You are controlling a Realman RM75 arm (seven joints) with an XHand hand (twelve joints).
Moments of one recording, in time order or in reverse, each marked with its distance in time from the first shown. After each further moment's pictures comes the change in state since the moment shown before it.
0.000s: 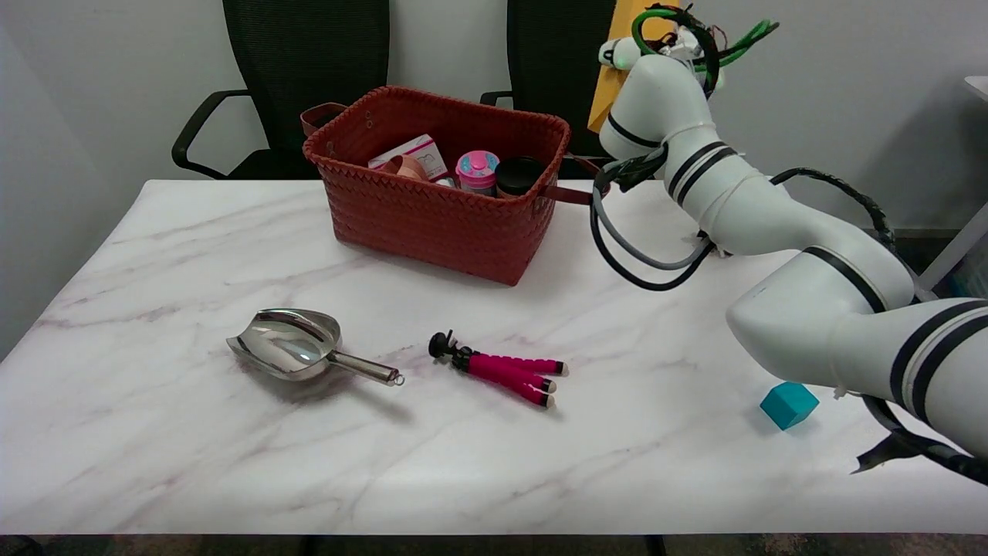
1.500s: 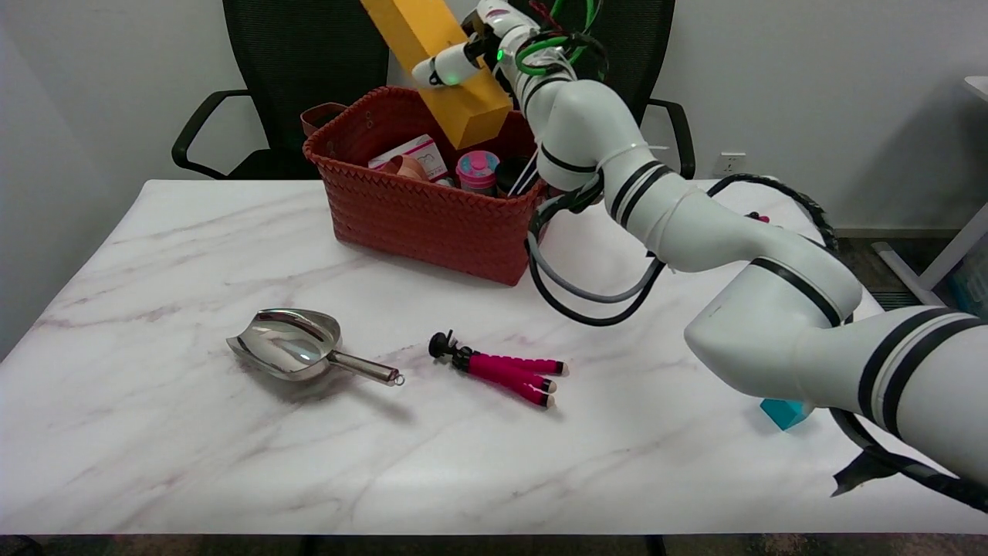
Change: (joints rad) arm 0.001 -0.140 -0.087 -0.046 -0.089 -0.600 -0.230
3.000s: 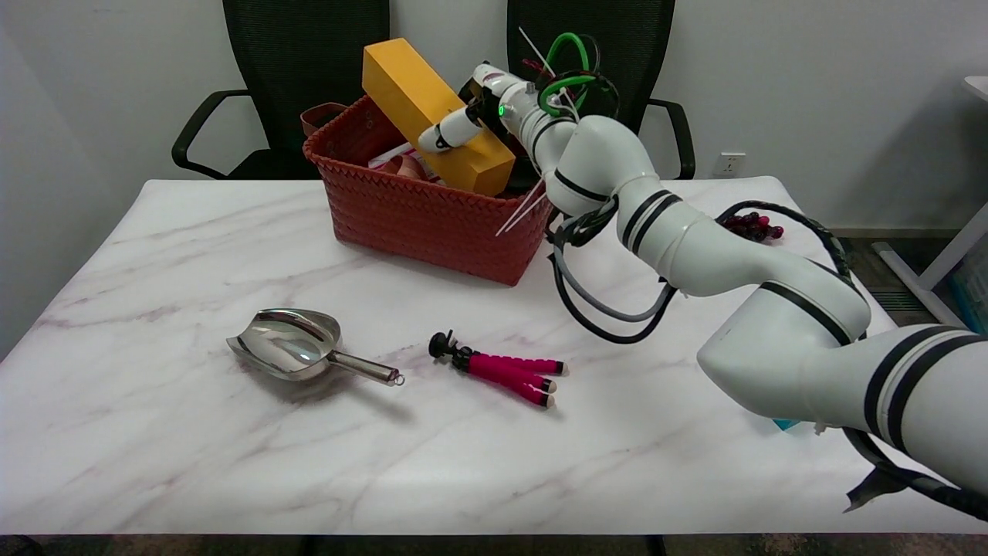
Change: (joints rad) arm -0.076 0.036 -0.010 0.021 0.296 -0.058 -0.306
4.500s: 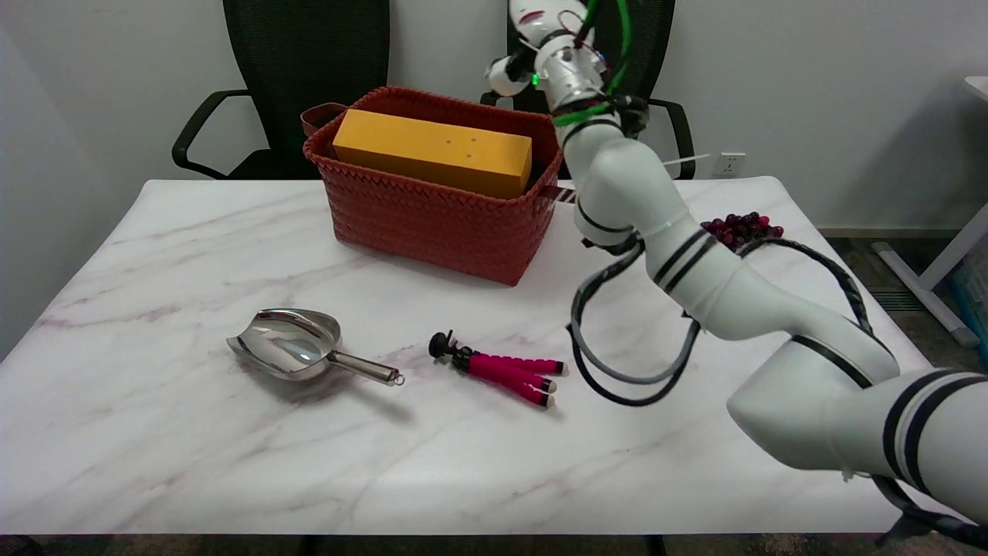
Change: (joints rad) arm -0.178 0.077 0.093 0.382 -0.567 0.138 0.138
